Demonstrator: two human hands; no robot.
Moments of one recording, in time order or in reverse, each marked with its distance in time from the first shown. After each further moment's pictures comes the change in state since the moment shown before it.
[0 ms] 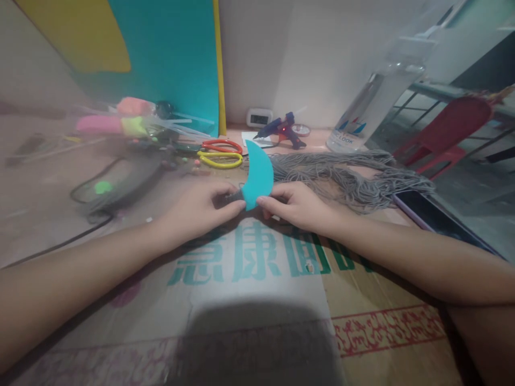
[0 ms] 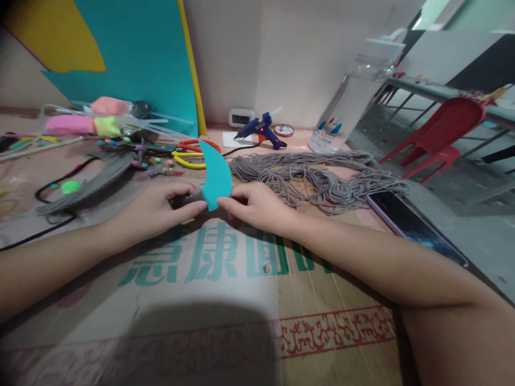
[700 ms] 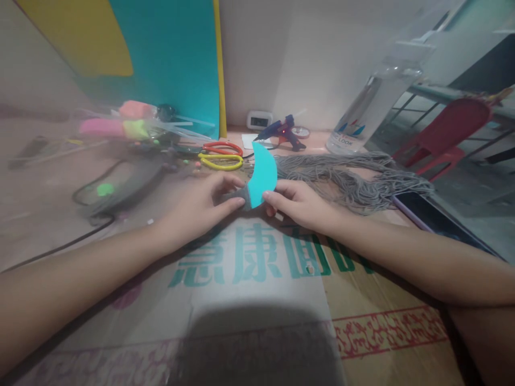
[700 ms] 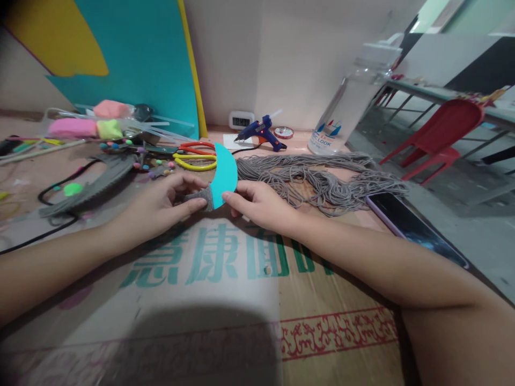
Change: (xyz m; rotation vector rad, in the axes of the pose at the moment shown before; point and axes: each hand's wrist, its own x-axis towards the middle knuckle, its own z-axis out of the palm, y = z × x) left_hand 0.001 -0.014 0.009 -0.203 0.129 0.023; right_hand -0.001 0.001 -0.003 0.146 0.025 0.049
